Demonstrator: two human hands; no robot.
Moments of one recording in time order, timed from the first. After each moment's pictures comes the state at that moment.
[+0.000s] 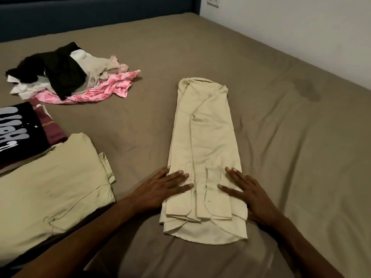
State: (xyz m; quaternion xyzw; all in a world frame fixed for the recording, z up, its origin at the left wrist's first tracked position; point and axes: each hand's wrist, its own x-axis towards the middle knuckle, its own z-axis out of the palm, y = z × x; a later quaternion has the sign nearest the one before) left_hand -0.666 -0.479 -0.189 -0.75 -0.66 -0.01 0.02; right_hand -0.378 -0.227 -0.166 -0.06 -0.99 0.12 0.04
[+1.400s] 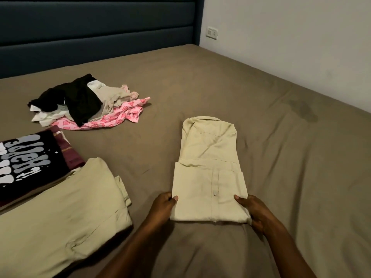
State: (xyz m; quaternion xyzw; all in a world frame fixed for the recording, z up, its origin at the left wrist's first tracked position) left_hand -0.669 -0.474 -0.190 -0.19 -0.75 -0.51 -0.38; right_hand -0.448 -0.246 -0.164 -0.49 -0.47 0.73 0.09
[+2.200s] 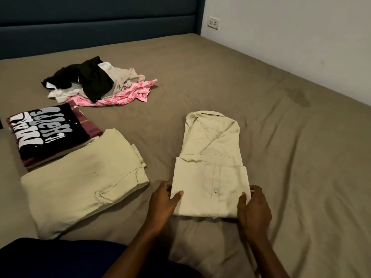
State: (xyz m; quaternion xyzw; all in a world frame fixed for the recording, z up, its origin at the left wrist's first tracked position) left_hand -0.597 -0.584 -0.185 -0.22 -0.82 -0.47 -0.23; right_hand -0.389 -0.414 -0.167 -0.57 -0.76 0.19 0.26
